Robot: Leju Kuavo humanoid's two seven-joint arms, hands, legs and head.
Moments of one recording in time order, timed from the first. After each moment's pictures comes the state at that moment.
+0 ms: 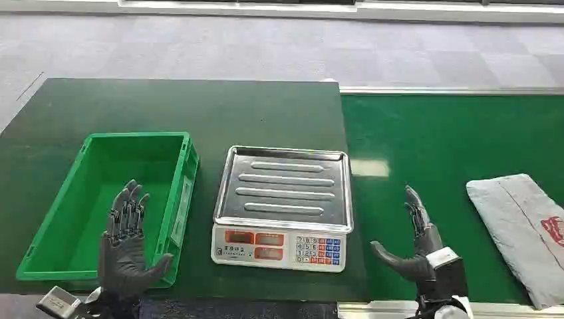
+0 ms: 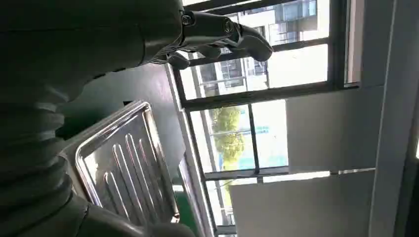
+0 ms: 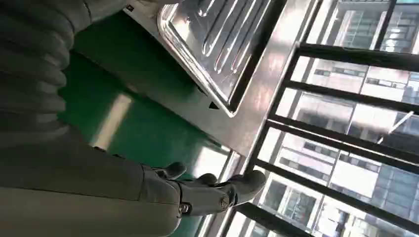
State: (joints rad) left arm 0.14 -0.19 0.07 -1.61 -0.05 -0.28 -0.70; right arm 0.19 0.07 -0.08 -1.54 0.20 0.29 -0.55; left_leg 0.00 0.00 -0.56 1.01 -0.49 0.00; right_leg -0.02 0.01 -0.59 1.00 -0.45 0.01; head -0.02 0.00
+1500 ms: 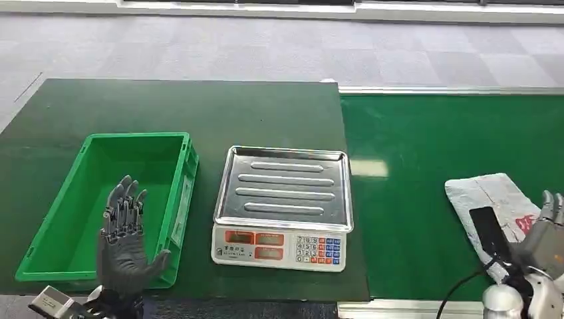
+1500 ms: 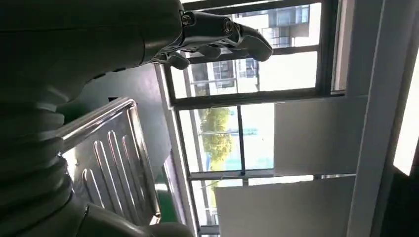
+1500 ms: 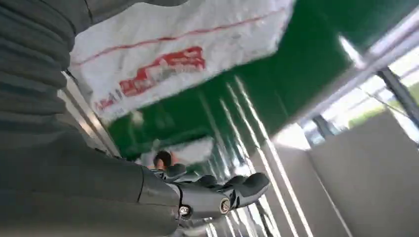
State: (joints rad) left arm 0.13 -0.23 0.06 -1.63 -0.02 -0.29 -0.69; right arm -0.09 -0.08 -0.54 -1.25 0.99 -0.14 -0.09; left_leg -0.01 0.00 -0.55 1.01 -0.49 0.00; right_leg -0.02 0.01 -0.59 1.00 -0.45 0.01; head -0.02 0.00
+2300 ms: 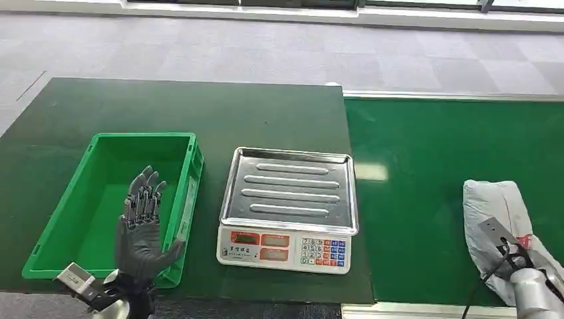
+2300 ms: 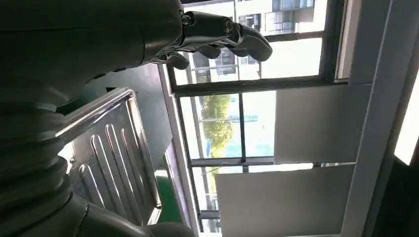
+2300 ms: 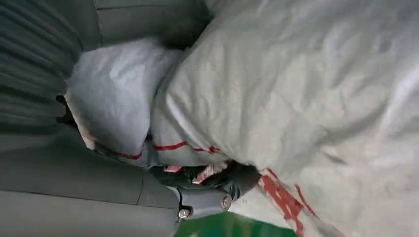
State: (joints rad) left arm 0.05 -0.21 0.02 -1.52 -0.01 -0.29 -0.68; right arm -0.37 -0.42 -0.57 -0.39 1.14 0.14 0.14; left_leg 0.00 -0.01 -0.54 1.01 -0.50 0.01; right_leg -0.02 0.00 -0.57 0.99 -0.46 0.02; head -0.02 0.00
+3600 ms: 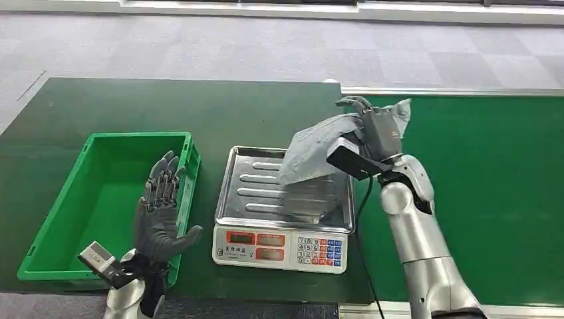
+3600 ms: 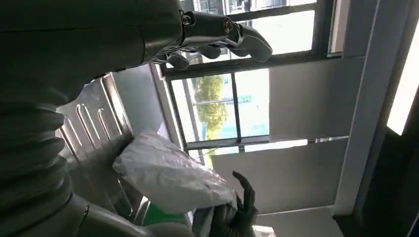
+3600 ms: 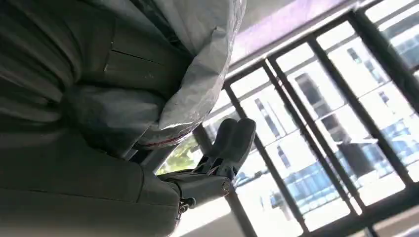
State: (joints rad) left arm -0.08 -0.21 -0.04 -1.41 -0.03 -0.30 -0.70; right arm -0.54 0.02 0.23 -1.08 0.84 0.01 -0.43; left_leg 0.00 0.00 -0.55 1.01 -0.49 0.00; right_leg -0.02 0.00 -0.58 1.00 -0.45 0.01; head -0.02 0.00
